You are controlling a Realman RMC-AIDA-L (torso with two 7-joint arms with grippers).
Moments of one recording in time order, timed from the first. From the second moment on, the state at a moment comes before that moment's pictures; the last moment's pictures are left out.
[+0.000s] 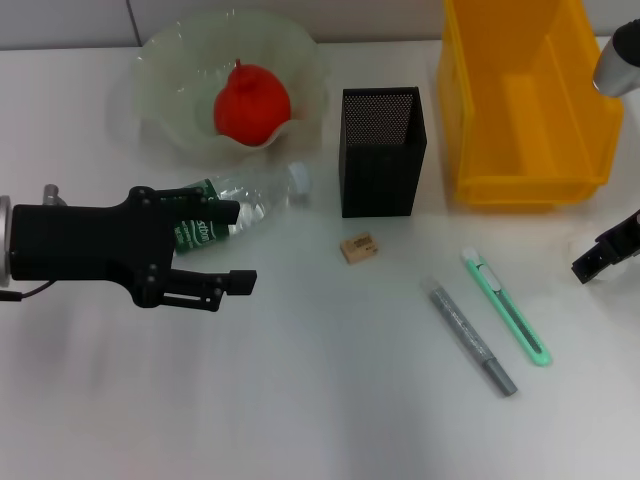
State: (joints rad) left arm -0.45 -2.01 0.90 0.82 1.89 1.74 -1.39; right arm 0.63 2.08 -1.22 -1.24 -2.90 -1.61 2.71
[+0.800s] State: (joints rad) left arm -0.46 -2.01 0.90 0.81 1.90 1.71 -1.39; right arm 0.62 2.08 -1.23 -1.26 -2.88 -1.59 2.70
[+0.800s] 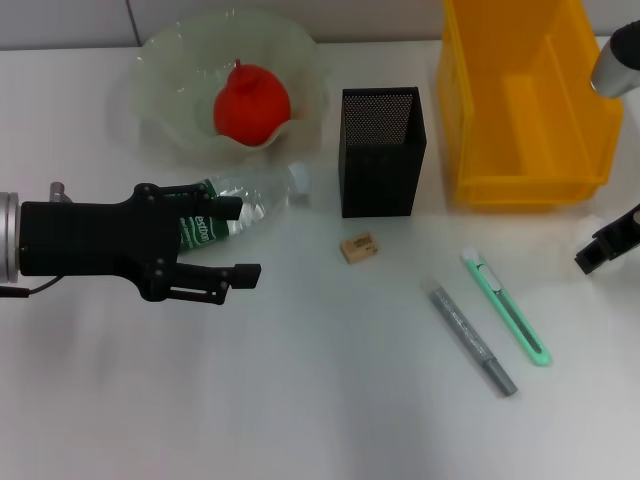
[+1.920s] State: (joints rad) left arm -0.44 -2.02 0.90 0.81 1.90 1.69 -1.39; right arm 0.55 2.08 -1.25 -1.46 -2.72 -1.30 2.63
